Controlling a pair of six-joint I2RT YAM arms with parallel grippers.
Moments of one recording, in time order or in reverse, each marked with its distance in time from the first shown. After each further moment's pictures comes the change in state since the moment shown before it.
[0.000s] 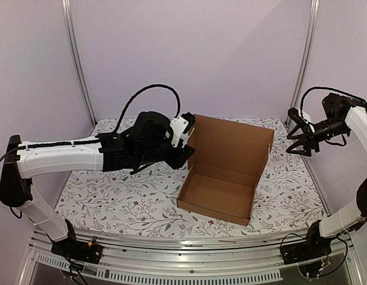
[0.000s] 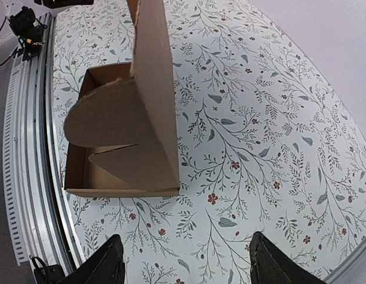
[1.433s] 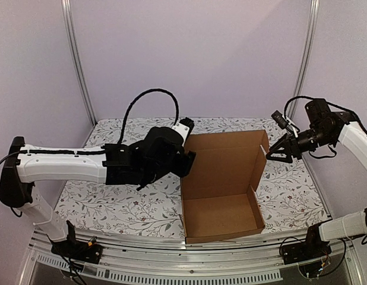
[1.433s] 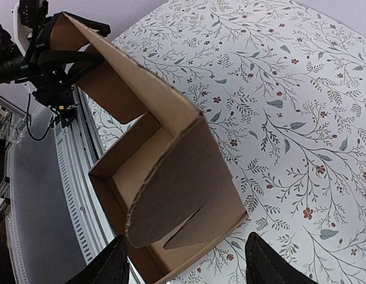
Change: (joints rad) left arm -0.159 0.034 -0.005 -0.023 -0.359 -0.203; right arm 0.274 -0.174 -0.257 0.267 -0.025 0.705
